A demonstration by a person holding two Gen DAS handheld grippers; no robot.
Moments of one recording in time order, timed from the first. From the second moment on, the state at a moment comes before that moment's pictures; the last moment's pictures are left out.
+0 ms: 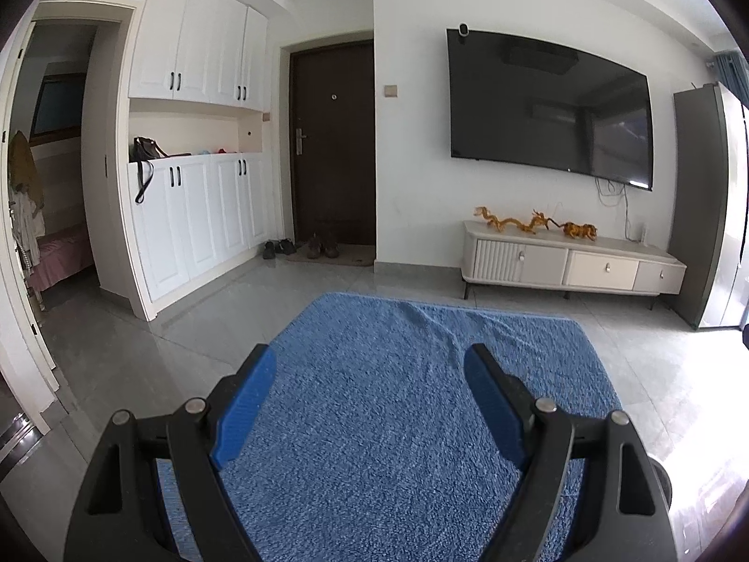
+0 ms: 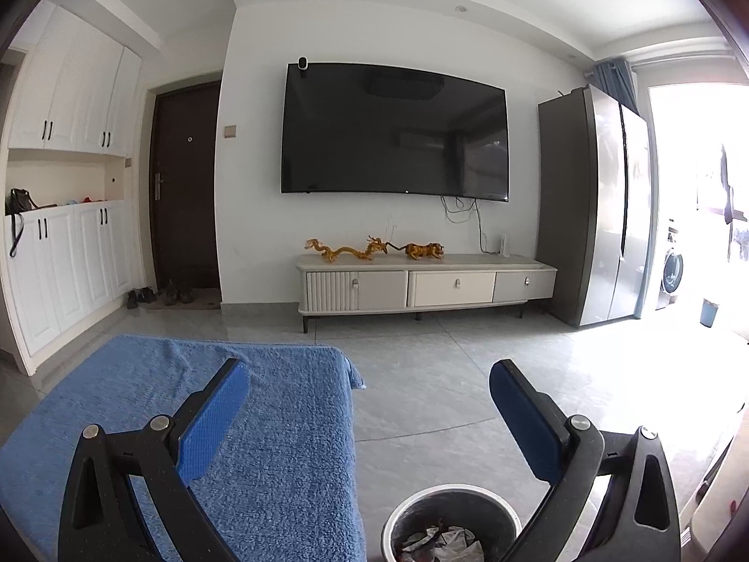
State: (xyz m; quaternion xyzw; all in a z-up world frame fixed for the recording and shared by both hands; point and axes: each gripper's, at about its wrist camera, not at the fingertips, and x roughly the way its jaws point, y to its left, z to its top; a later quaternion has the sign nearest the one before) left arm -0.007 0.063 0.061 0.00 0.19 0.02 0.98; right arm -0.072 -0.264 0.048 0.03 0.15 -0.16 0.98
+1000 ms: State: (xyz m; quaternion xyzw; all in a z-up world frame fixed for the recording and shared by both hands) left arm 0.039 0.007 0.027 0.08 0.25 -0.03 0.97; right arm -0.035 -0.285 0.007 0.04 0.20 -0.16 0.97
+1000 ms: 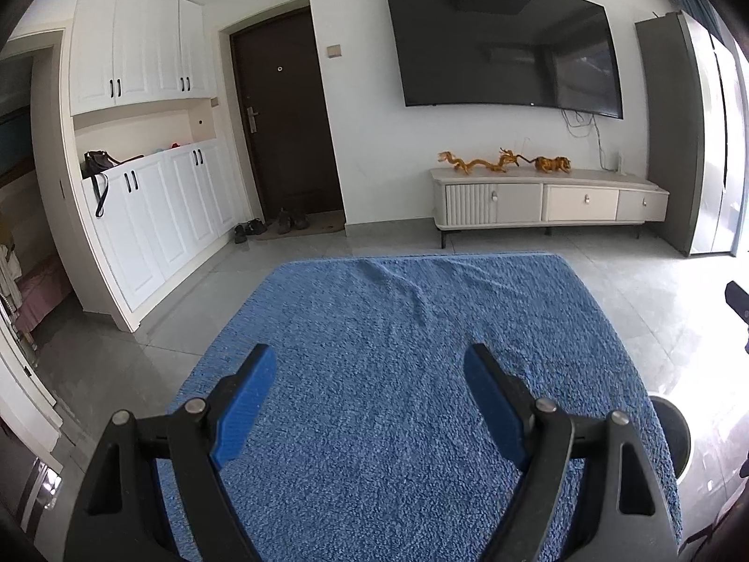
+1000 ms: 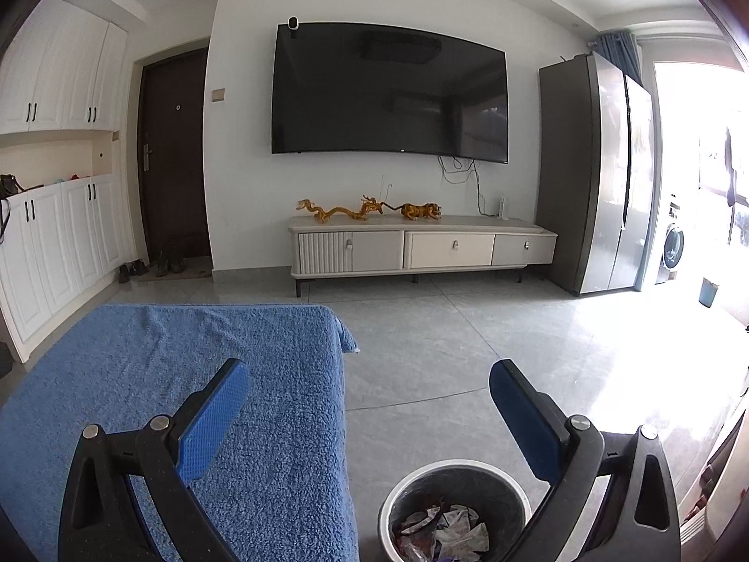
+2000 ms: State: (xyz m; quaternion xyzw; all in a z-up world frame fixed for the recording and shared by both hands) left arm 0.025 0.013 0.035 0.07 0.23 -0.01 0.97; right arm -0.042 -0.288 0.008 0.04 0.20 -0.16 0.97
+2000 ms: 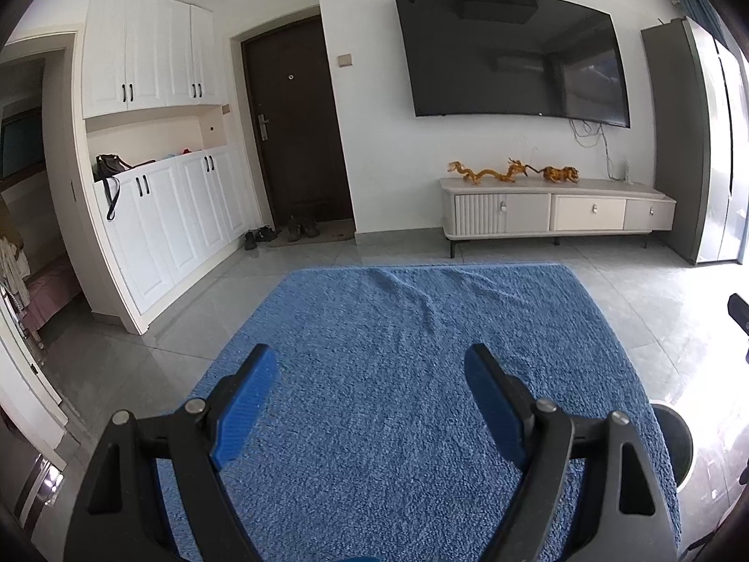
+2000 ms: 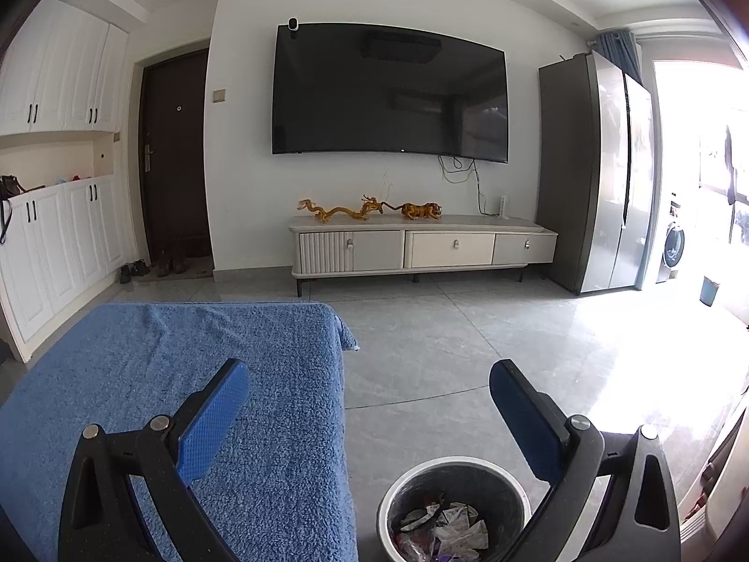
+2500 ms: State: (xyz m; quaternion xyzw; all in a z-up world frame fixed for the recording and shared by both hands) left arm 0.027 0.025 0.035 0.05 0.23 0.00 0.97; right arm -0.040 -0.281 0.007 0.04 0.20 -0.16 0.97
